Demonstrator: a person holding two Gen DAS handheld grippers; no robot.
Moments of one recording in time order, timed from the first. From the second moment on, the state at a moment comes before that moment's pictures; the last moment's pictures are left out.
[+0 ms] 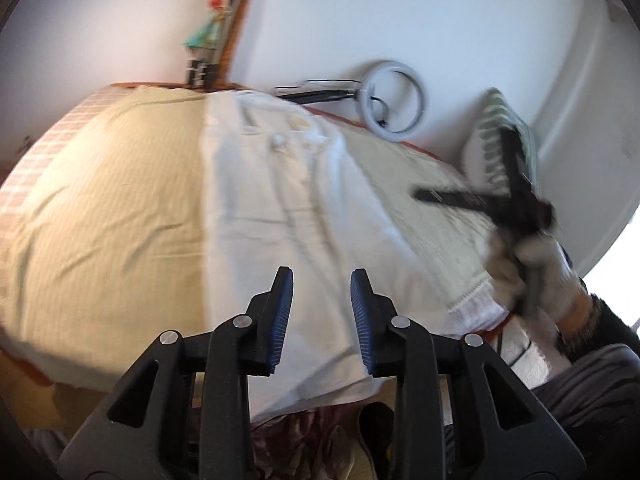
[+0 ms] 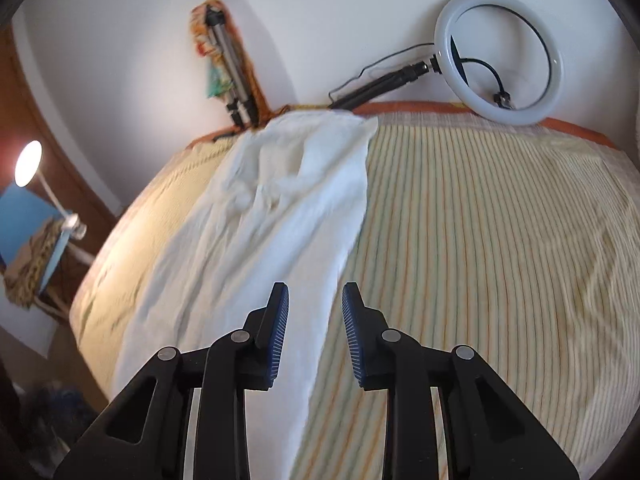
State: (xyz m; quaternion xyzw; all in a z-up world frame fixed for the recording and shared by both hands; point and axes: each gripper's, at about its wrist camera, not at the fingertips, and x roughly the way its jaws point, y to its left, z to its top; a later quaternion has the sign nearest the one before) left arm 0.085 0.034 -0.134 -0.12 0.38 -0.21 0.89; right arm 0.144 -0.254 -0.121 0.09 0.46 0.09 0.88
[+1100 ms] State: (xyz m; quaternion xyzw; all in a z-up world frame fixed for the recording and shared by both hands) left arm 0.076 -0.043 -0.191 0.00 0.42 -0.26 0.87; right arm 0.072 -0.246 -0.171 0.17 0.56 0.19 0.79
